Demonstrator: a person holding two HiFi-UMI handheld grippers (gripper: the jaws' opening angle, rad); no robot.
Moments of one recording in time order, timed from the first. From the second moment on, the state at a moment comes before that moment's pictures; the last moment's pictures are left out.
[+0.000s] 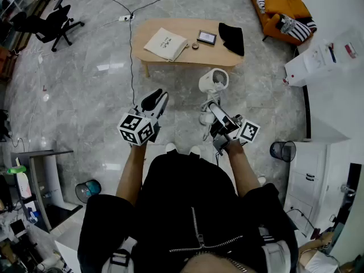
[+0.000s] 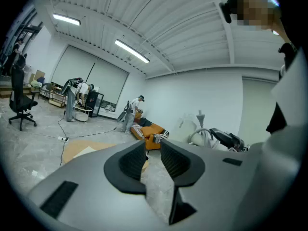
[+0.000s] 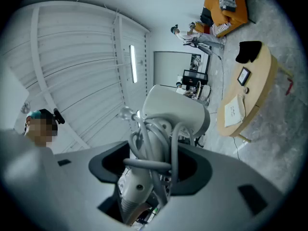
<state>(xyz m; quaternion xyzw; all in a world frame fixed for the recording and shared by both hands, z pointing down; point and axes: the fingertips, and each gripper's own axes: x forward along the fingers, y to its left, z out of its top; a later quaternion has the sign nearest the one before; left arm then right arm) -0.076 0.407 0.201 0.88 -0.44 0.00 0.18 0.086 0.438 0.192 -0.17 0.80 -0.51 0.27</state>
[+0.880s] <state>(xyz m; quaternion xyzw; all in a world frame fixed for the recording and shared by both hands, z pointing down) -0.092 0.425 0.202 0.87 -0.45 0.00 0.19 0.079 0.462 0.189 -0.17 0.83 -0.47 0.23</state>
